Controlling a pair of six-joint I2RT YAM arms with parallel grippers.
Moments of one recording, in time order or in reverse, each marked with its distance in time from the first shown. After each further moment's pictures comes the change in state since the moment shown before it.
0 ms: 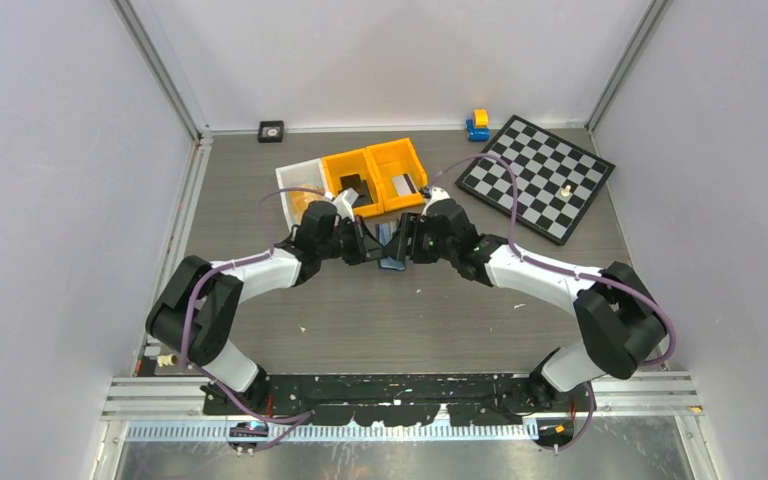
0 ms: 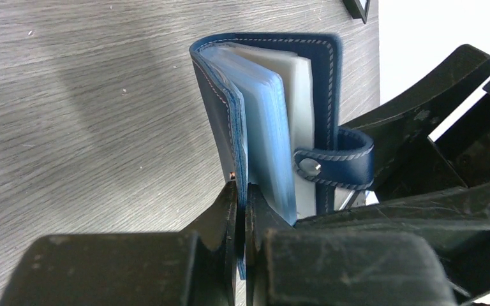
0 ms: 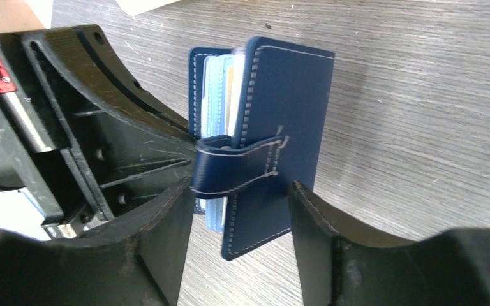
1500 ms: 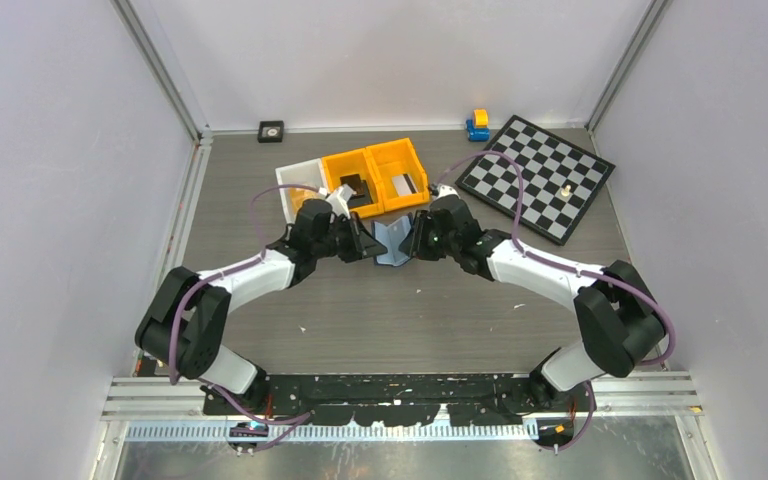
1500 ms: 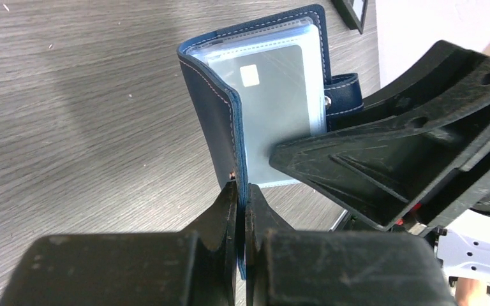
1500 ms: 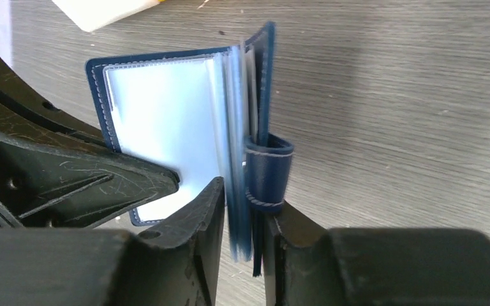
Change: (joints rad) left arm 0.005 -0.069 0.000 -0.058 -0.038 0.025; right arm -0.037 0.019 0.047 -0.126 0.068 0.003
